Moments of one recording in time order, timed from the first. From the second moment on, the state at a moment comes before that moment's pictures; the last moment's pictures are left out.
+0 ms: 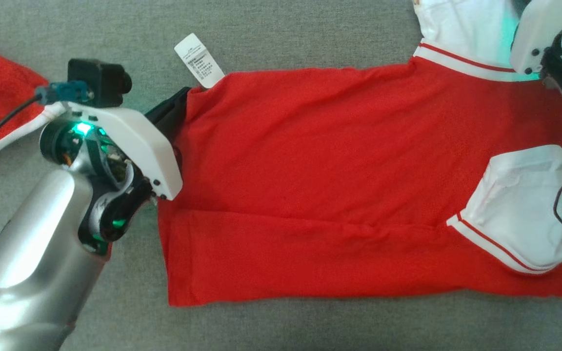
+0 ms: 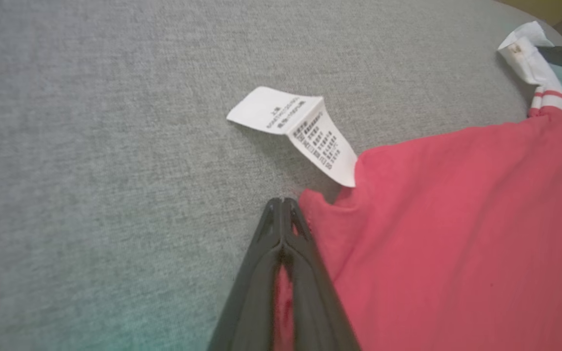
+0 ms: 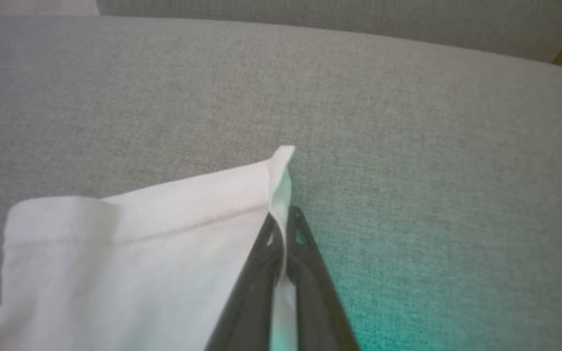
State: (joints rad) left arm -0.61 0.42 -0.53 0.02 -0.79 0.03 0.60; right arm -0.91 -0.30 0.15 0.49 0.29 0.12 0.68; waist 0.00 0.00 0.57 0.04
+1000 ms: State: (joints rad) left arm -0.51 0.42 -0.40 -0.09 -0.86 0.10 0.44; right arm -0.86 -0.28 0.05 0.37 0.36 0.12 0.51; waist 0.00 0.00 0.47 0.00
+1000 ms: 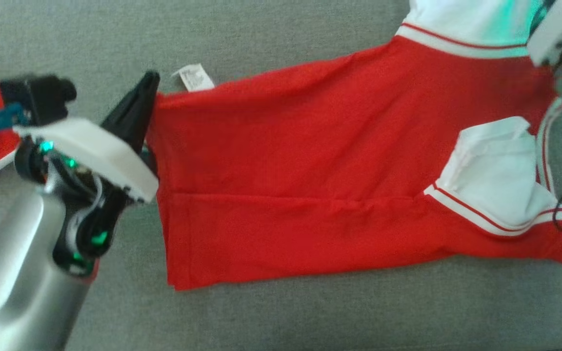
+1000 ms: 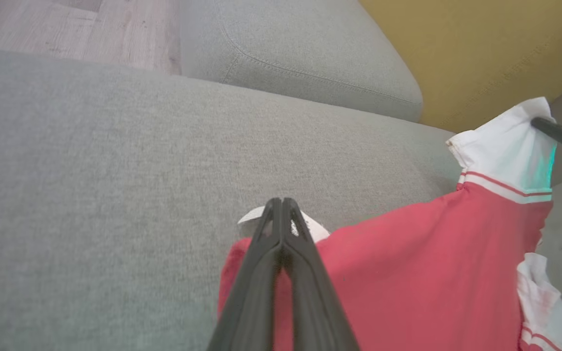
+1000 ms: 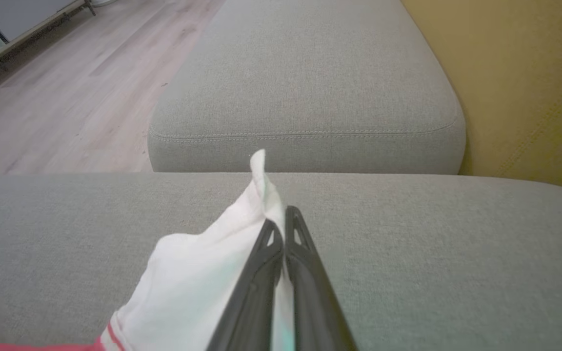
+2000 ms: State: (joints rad) left arm -0.15 0.43 -0.32 -0.32 -0.93 0.13 0.28; right arm -0.20 -0.23 -0.08 -0.27 0.47 0.12 0.76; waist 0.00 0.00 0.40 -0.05
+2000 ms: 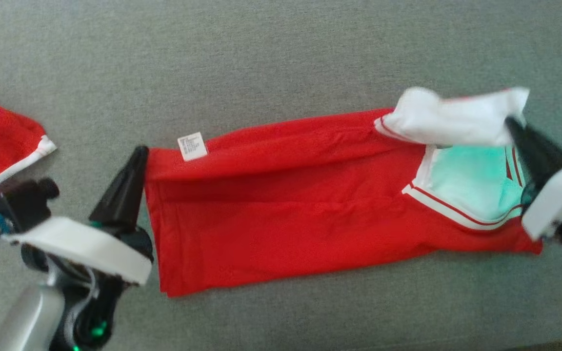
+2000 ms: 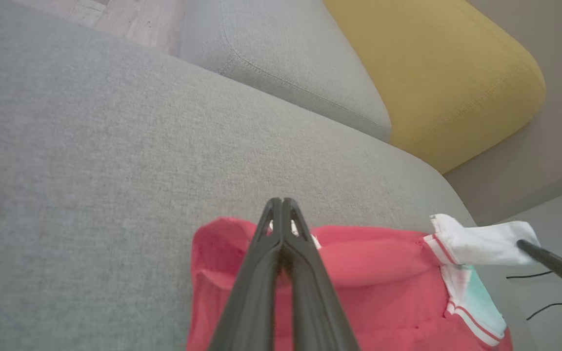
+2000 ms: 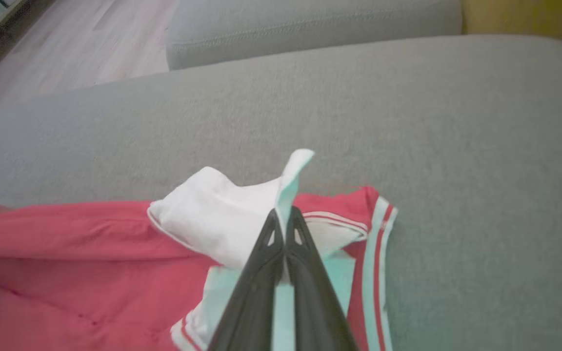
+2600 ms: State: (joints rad) left arm -0.01 0.43 -0.33 -0.31 -0.94 0.14 0.25; right arm -0.09 -0.23 -0.10 -0.26 0.43 0.12 0.77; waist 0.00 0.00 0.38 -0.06
